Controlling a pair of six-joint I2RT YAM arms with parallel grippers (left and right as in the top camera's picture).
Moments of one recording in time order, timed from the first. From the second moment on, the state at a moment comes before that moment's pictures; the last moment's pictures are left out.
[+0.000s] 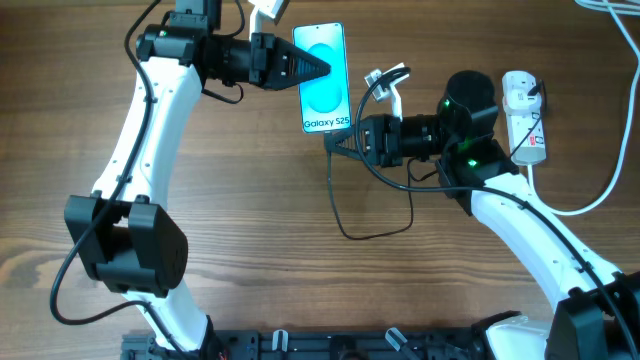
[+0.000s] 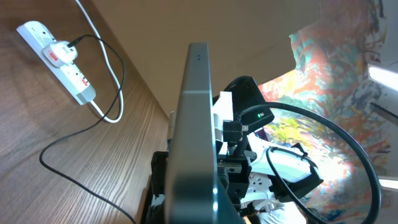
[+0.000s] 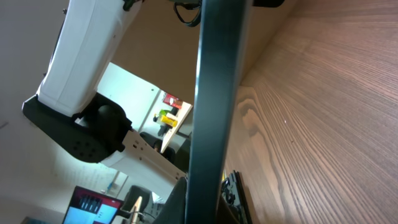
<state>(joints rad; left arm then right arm) -0.15 1.92 1.80 -0.95 1.52 -0.03 0.32 1.47 0.92 0.42 -1.29 0.90</state>
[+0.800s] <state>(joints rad) -0.16 1.92 1.80 -0.97 1.49 -0.02 0.31 1.47 0.92 0.46 -1.20 0.97</state>
